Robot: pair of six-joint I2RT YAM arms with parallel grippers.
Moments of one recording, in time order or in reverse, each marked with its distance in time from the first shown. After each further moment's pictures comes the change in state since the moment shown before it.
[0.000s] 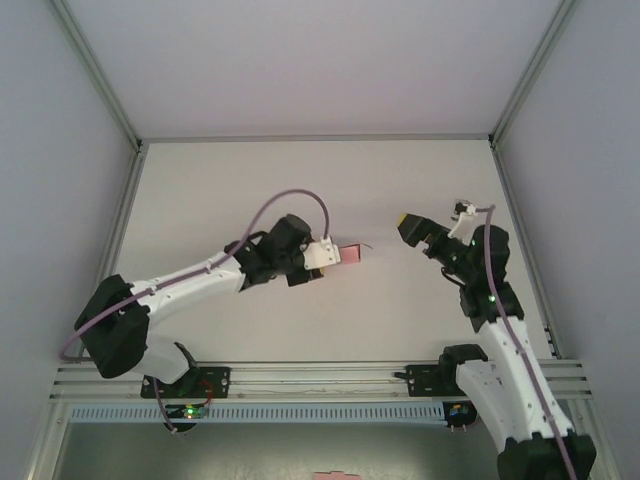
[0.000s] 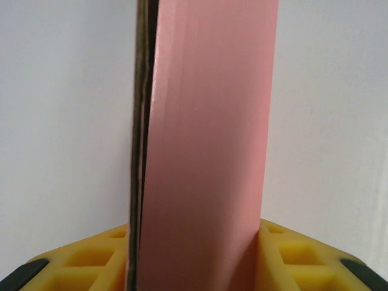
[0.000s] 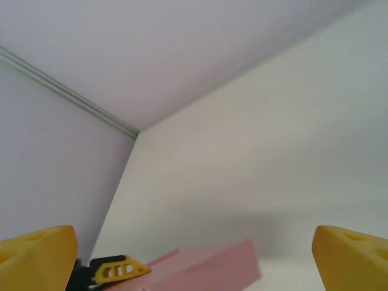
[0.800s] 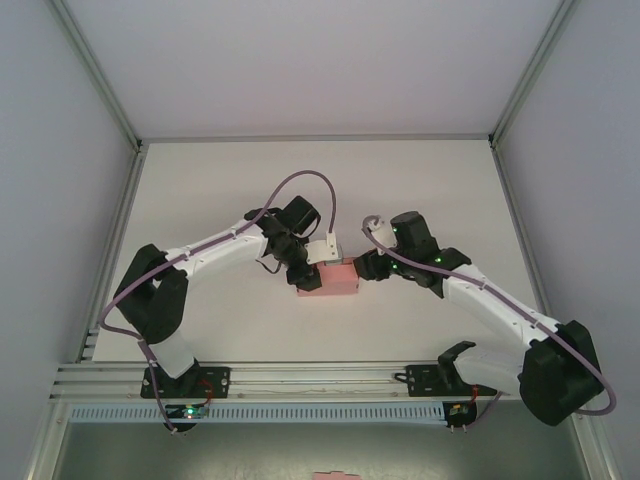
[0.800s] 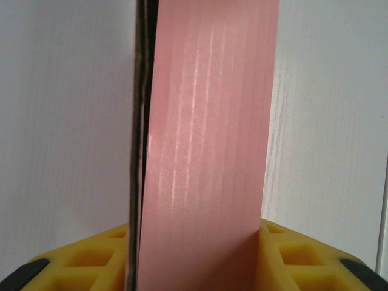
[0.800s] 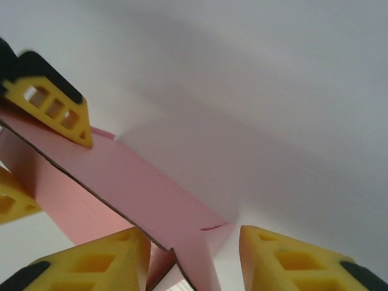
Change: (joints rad) left arm 0.074 0.256 0.261 -0.402 0.294 0.040; right arm 0.431 0.489 0.197 -0.328 0.178 -0.601
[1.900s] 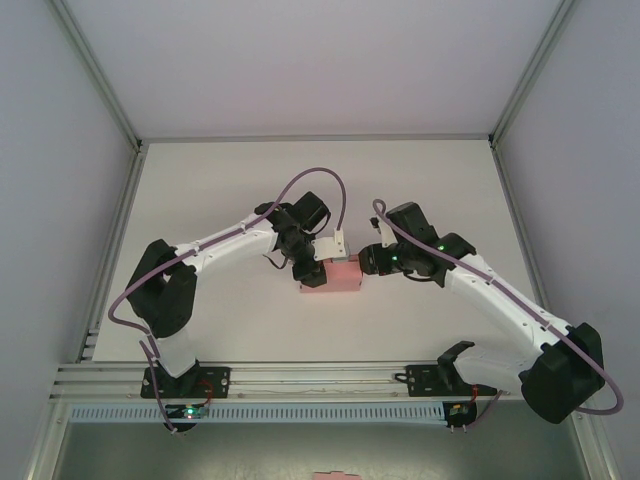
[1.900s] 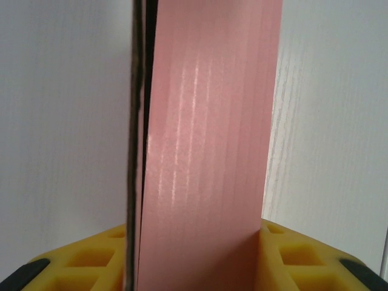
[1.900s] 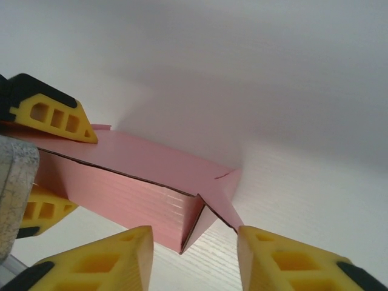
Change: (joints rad) left arm -0.029 0.066 0.112 -0.080 -0.065 -0.015; right arm 0.041 0.003 0.182 -0.305 0.124 0.266
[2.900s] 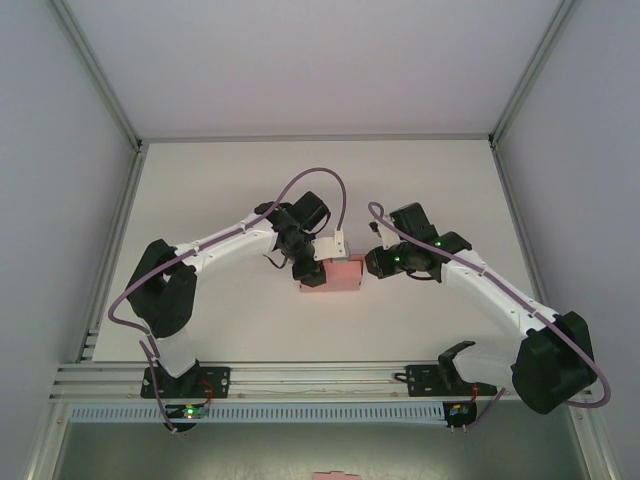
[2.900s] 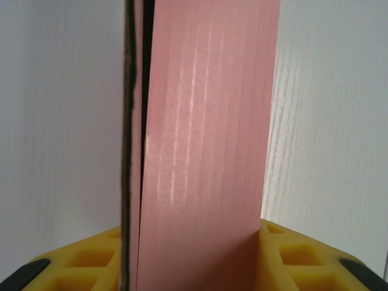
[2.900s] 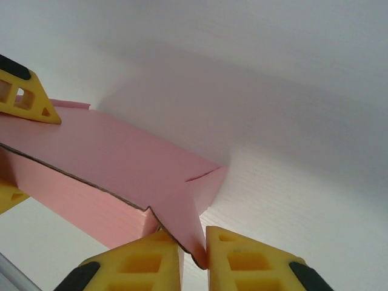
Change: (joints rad) left arm 0.000 0.000 0.002 -0.002 -0.005 0.019; right arm -0.076 0.058 -0.053 0.053 -0.095 -0.146
